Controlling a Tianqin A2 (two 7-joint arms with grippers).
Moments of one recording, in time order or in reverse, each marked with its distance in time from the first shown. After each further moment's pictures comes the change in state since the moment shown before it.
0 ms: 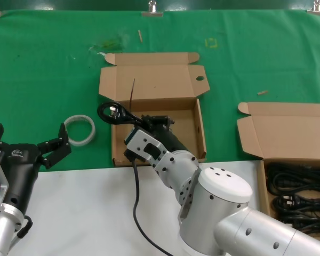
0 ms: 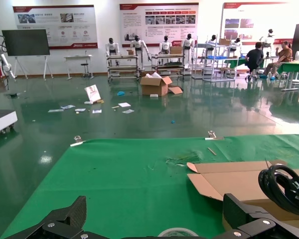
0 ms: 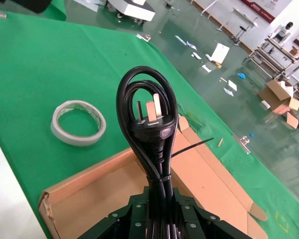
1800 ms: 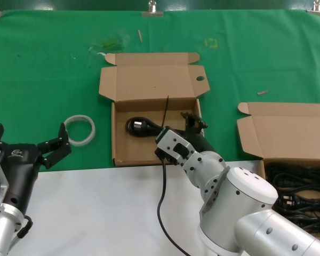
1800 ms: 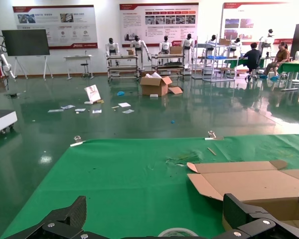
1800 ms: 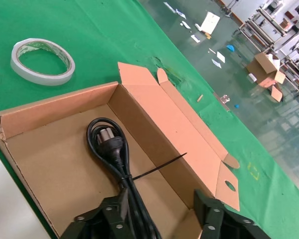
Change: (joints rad) left arm 0.000 0.000 0.000 0.000 0.000 0.000 0.000; right arm -0.084 0.027 0.176 -0.007 0.000 0.008 -0.140
